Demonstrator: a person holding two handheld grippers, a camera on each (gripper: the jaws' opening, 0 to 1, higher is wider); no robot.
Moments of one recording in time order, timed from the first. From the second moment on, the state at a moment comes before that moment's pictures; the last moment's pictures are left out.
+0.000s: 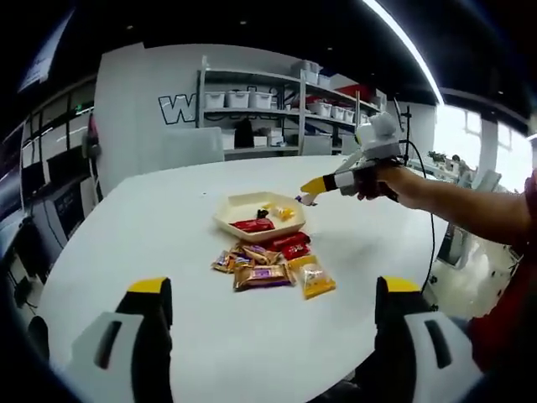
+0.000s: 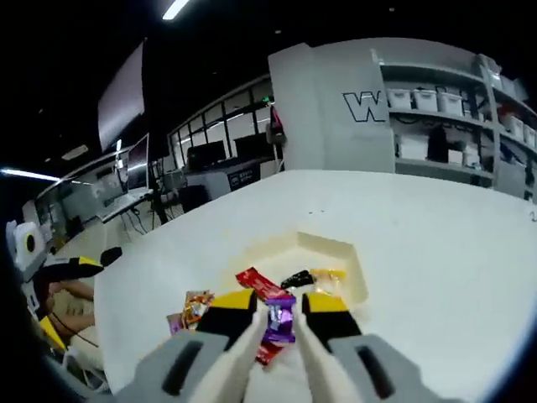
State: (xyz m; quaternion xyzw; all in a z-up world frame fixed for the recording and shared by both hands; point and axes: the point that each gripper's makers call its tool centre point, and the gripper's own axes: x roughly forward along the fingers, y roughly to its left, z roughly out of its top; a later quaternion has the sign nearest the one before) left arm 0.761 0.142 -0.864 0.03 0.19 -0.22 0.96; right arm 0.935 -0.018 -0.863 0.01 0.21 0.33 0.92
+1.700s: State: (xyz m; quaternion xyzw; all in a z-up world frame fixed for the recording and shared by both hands) left arm 0.759 0.148 -0.863 0.05 0.19 -0.22 0.96; right arm 0.890 0.026 -0.909 -0.03 0.23 0.40 0.88
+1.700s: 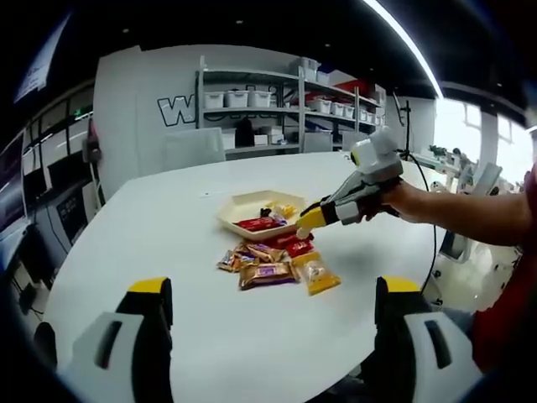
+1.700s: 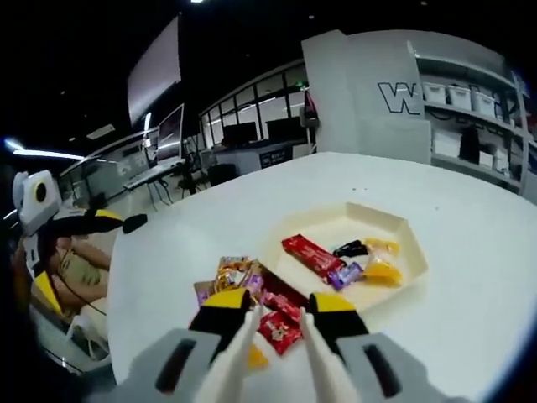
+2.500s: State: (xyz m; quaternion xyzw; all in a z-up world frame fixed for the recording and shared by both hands) left arm 0.759 0.150 -0.862 0.05 0.19 -0.21 0.96; right arm 0.887 0.001 -0.937 -0.09 0.25 0.38 0.89
